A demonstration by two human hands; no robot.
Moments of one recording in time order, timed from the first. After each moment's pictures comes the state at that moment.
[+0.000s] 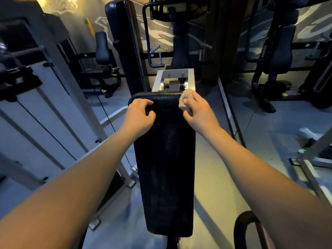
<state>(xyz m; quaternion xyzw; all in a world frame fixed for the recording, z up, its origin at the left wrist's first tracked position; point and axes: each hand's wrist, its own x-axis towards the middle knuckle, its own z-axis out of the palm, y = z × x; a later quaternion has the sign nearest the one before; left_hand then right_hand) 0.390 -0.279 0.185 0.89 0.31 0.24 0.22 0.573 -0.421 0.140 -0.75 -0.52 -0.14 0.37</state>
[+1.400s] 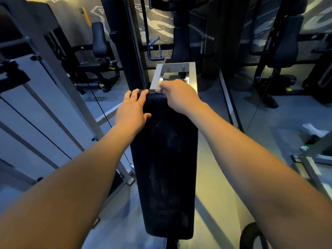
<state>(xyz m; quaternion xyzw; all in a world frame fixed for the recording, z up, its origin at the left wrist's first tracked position) 0.426 -0.221 0.161 0.93 0.32 0.15 -0.03 0.571 -0.341 0.195 -0.78 -0.56 -0.09 0.27</state>
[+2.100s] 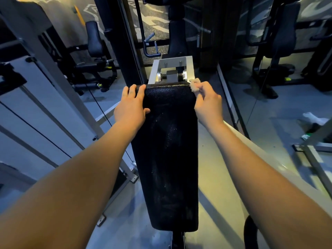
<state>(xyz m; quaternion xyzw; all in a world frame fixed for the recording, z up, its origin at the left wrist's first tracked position) 0.427 -0.226 0.156 0.93 0.34 0.14 -0.05 0.589 -0.407 0.123 -0.79 -0.33 -0.08 0.51</state>
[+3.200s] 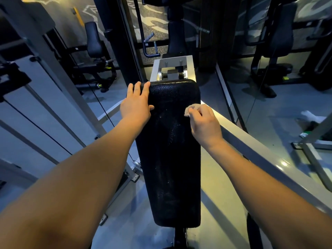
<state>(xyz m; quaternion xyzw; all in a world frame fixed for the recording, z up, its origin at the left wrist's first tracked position) 0.425 -0.228 0.157 0.93 0.34 0.14 -0.06 0.544 -0.423 0.065 -0.77 -0.47 -0.30 0.32</state>
